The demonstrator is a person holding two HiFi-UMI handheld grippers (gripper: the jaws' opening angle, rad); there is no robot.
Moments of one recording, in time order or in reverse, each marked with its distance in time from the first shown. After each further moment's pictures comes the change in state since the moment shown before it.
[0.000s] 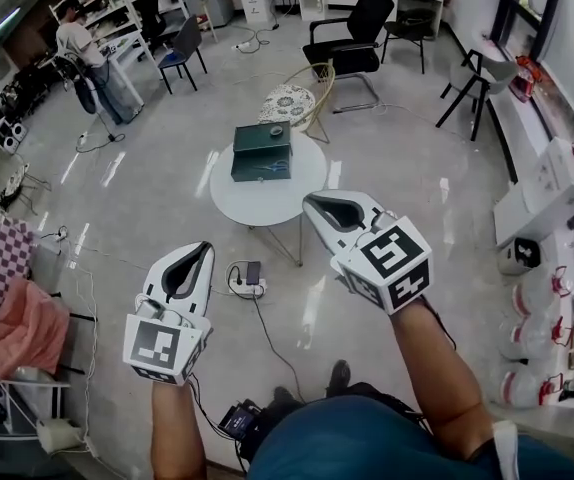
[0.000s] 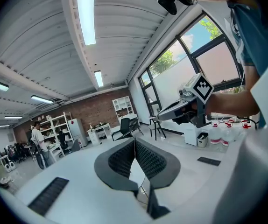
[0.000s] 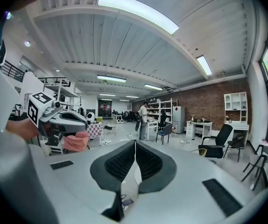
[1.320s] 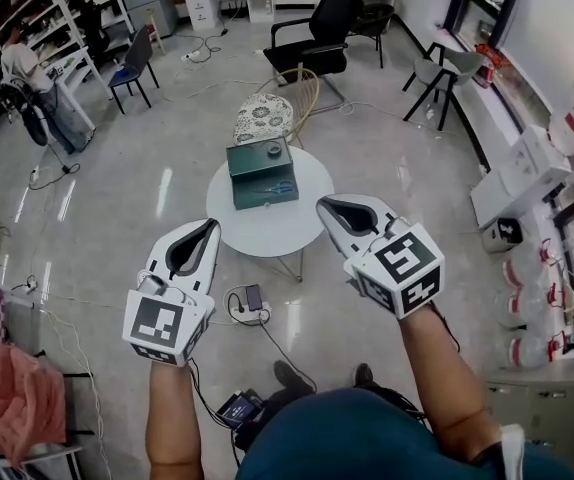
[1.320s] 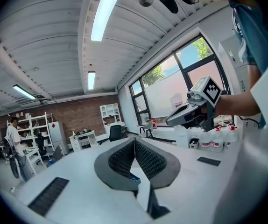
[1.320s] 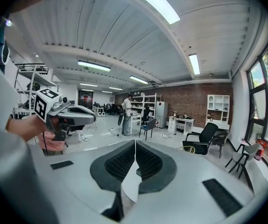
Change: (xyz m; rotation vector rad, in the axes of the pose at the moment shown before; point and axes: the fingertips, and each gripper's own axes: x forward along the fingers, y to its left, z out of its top) left arm 0.089 0.238 -0.059 -0.020 -0.132 -0.237; right arm 0.210 0.004 0.033 0.013 0.094 -0.249
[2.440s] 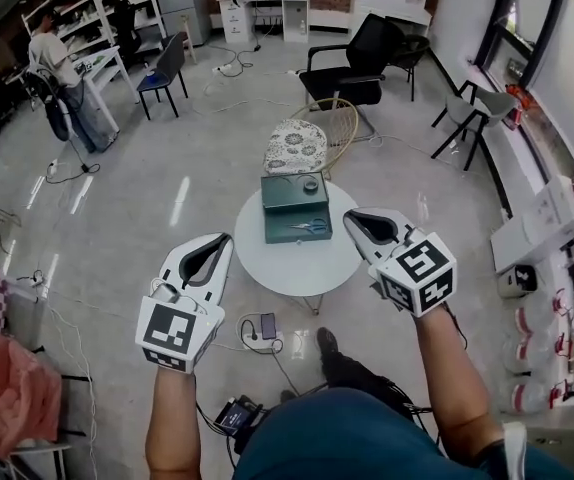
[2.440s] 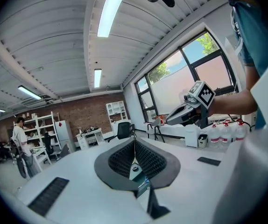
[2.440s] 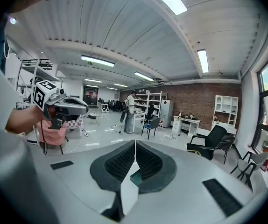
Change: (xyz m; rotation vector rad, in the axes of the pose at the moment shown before) left arm 0.031 0.112 -0.033 0.015 0.026 0.058; right arm 0.122 -0.048 0.010 -0.066 0.031 0.051
